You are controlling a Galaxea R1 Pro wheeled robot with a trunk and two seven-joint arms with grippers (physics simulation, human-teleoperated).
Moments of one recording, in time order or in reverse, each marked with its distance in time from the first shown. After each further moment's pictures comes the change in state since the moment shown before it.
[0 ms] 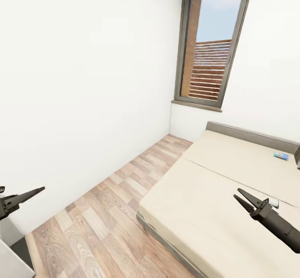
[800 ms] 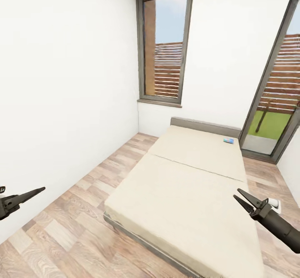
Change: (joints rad) left arm 0.000 -0.002 -0.002 0.000 -0.001 0.000 0.000; right arm 0.000 0.000 0.003 0.001 0.001 0.000 -0.001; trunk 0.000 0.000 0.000
